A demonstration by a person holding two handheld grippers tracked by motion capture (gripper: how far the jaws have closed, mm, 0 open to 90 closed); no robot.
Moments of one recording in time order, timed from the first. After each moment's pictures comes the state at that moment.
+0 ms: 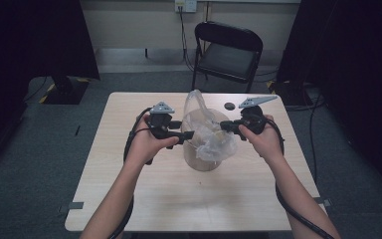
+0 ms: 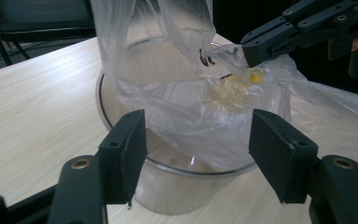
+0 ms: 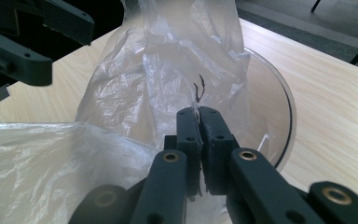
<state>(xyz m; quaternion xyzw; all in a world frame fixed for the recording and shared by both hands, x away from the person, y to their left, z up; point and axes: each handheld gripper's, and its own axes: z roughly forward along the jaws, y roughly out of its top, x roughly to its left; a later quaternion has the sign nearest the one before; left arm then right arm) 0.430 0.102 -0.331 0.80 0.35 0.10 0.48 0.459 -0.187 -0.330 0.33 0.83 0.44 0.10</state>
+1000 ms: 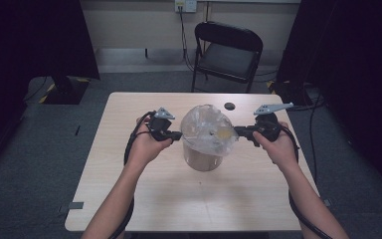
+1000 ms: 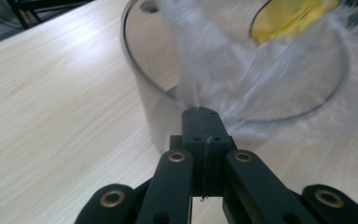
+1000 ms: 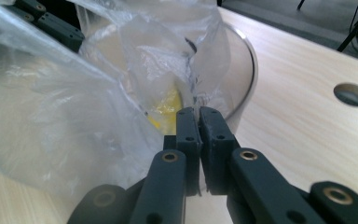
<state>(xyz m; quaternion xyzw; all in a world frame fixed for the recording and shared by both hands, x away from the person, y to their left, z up) 0.433 0.114 -0.352 0.84 0.35 0.12 0.39 0.442 -0.226 -0.339 0.34 0.82 0.44 0.11</state>
